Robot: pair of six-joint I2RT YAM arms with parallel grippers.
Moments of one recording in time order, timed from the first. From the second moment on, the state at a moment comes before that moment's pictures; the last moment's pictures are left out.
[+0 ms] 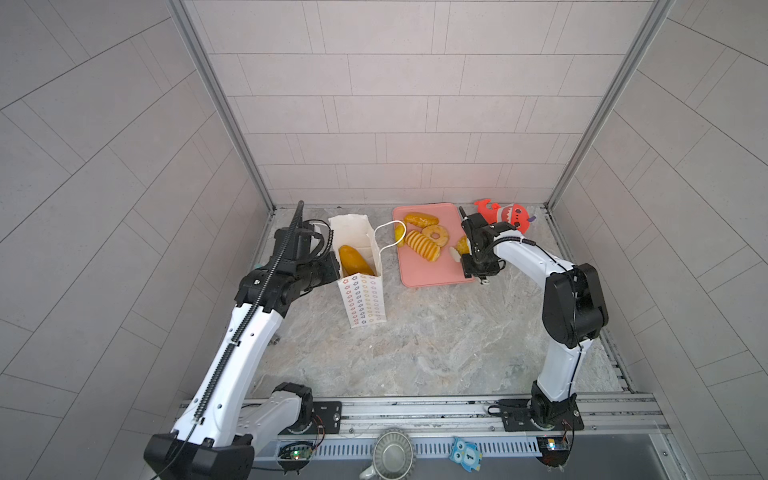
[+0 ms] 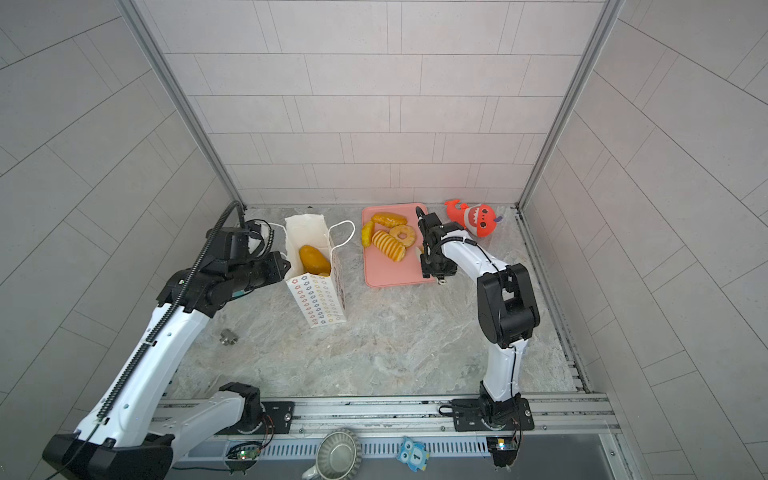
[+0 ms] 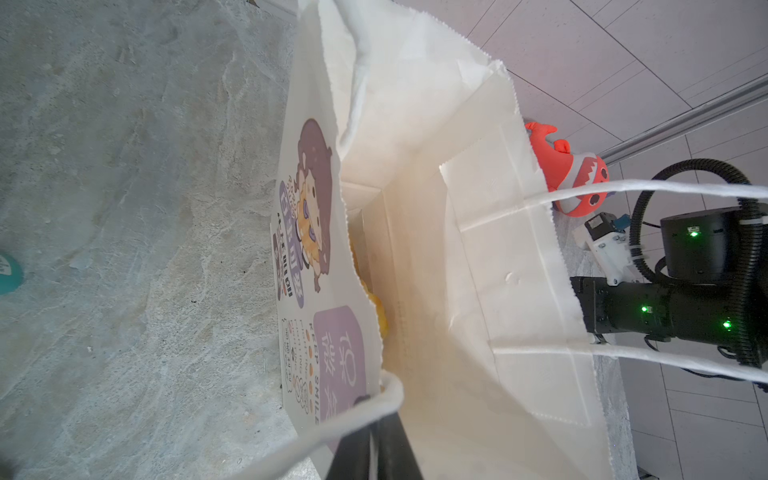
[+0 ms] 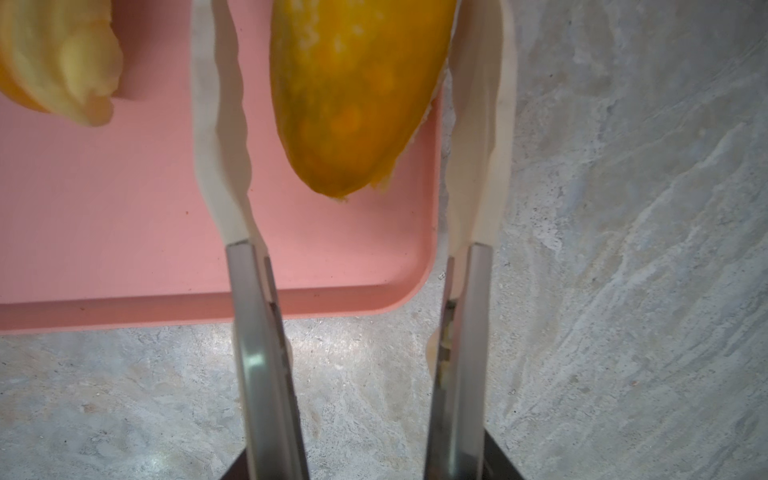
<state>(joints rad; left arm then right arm) -0.20 1.05 1.19 -0.89 0.19 -0.48 0.28 1.87 1.50 -1.00 0.10 0.27</state>
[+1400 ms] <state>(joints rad) -0.20 1.05 1.19 -0.90 0.18 -0.48 0.28 1.71 1.49 -1.02 0.08 0.27</state>
